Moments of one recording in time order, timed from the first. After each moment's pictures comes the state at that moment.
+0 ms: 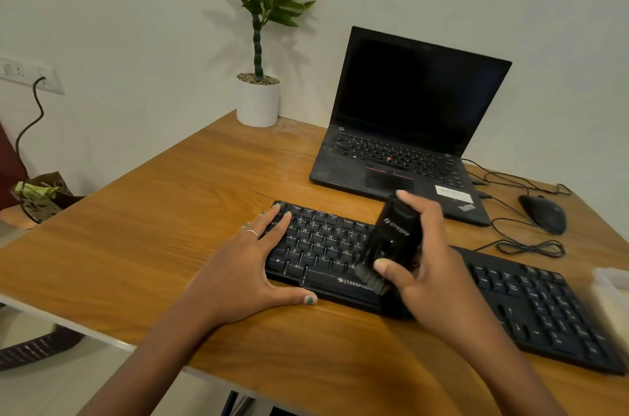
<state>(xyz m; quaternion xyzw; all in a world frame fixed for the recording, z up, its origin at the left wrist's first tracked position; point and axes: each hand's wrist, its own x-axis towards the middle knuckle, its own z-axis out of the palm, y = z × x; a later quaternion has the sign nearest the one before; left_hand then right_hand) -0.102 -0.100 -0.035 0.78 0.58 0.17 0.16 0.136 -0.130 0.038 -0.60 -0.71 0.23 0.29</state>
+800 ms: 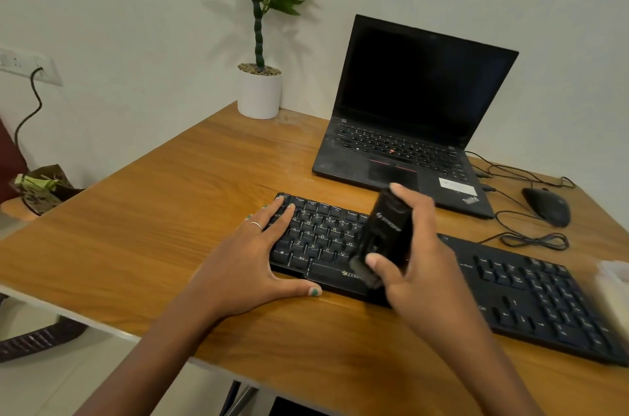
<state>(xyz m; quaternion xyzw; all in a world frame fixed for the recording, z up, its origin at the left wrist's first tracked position) -0.101 -0.100 -0.036 0.77 0.58 0.18 0.17 0.115 -0.140 0.034 -0.61 -0.70 0.22 0.31</state>
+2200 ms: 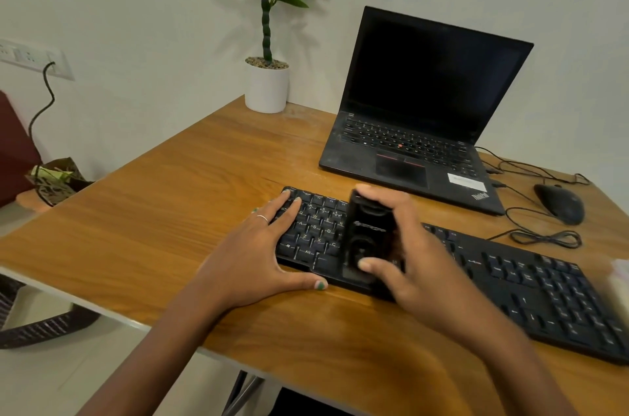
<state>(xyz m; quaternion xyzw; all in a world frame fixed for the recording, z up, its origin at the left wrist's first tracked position) -0.102 -0.100 -0.037 0.77 0.58 0.18 0.17 0.121 -0.131 0.041 -0.47 -0.82 0.24 0.24</state>
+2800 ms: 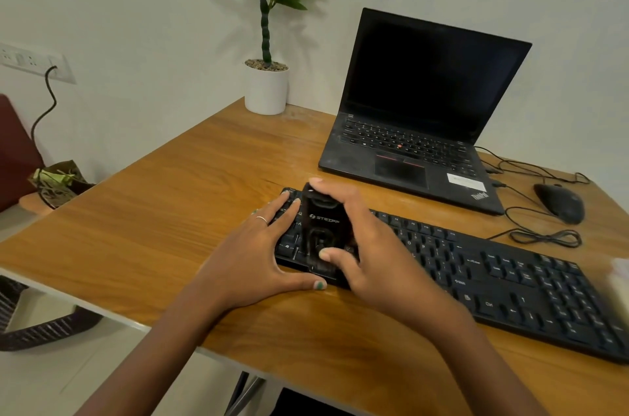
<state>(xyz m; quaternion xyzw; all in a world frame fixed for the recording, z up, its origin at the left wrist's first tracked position) -0.103 -0.097 -0.043 0.78 0.56 0.22 0.16 0.088 -0.122 0.038 -0.41 -0.84 0.23 0.25</state>
